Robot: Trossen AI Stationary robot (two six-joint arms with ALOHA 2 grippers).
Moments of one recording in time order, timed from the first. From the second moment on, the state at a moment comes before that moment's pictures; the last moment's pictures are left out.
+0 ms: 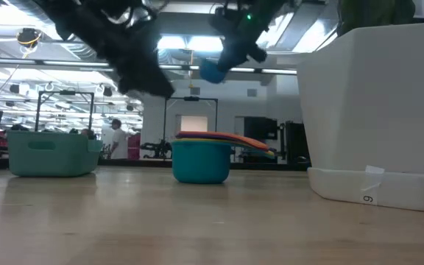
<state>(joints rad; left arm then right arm) 0.16 1.19 0.66 0.01 -0.18 -0.34 -0.28 1.79 1.68 -0.69 0.21 0.17</state>
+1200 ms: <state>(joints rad) 0.19 1.19 0.66 0.56 -0.45 -0.20 -0.24 1.79 1.71 -0.51 0.40 0.23</state>
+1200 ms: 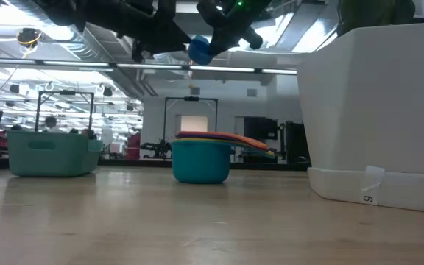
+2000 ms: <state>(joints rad) 0.21 1.19 0.66 0.65 -0.41 -0.20 -0.14 1.79 1.71 -0.65 0.40 0.23</state>
